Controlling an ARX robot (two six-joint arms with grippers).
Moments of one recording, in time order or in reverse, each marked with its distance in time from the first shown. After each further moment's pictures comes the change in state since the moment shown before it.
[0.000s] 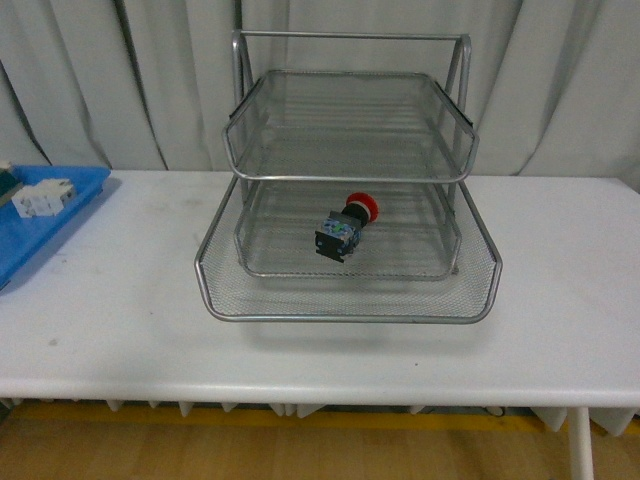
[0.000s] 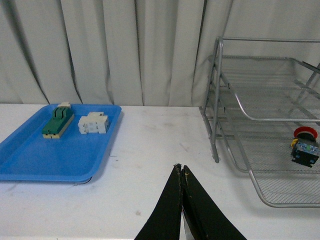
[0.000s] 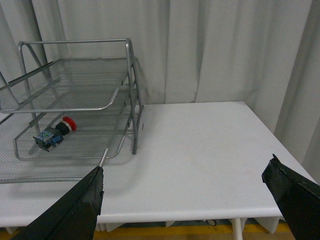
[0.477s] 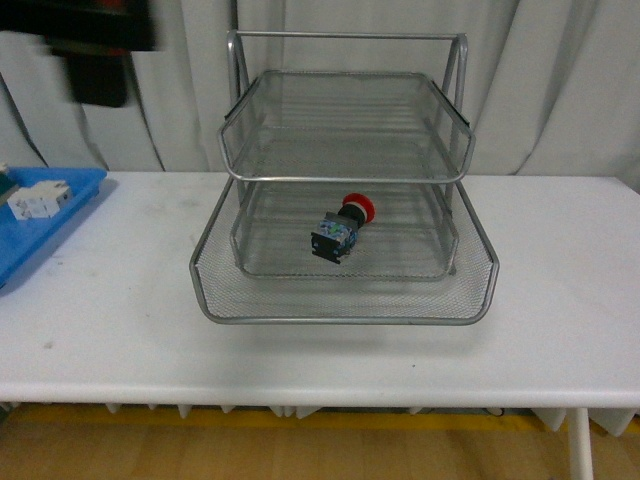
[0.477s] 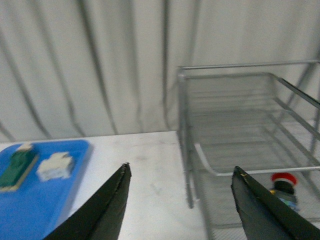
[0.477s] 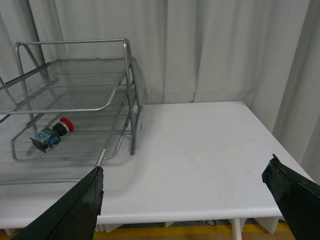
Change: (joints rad) left arm -0.330 0.597 0.467 0.116 -0.274 0.066; right arm 0.000 0.000 0.000 0.000 0.001 0.000
